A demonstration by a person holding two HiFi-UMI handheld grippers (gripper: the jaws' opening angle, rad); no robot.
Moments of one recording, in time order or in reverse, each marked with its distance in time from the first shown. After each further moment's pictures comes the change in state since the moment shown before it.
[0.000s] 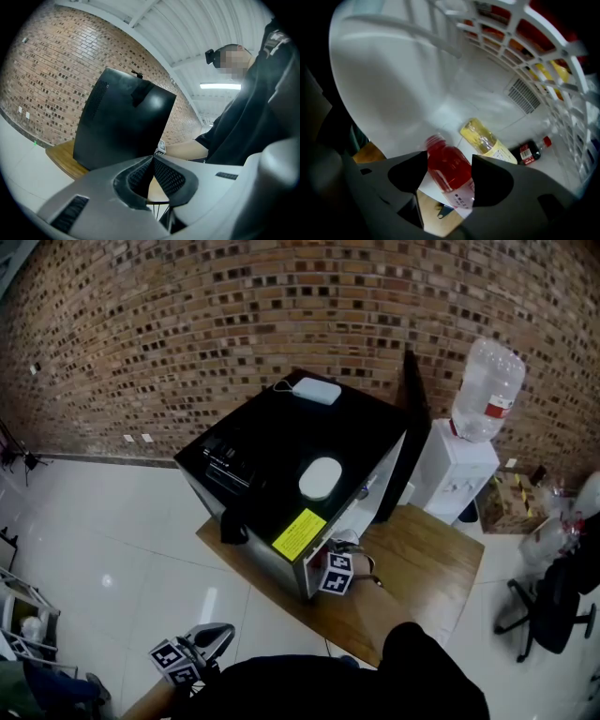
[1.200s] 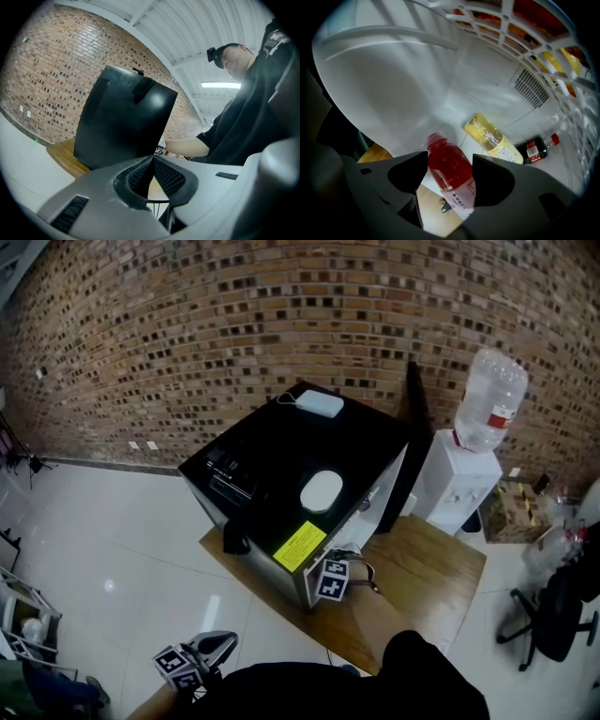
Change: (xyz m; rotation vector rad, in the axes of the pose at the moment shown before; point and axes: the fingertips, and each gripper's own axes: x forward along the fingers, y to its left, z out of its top) left arm 0.005 0.002 -0.006 -0.008 0.012 0.013; right arm -0.001 0.004 0.000 -0.007 0.093 0.084
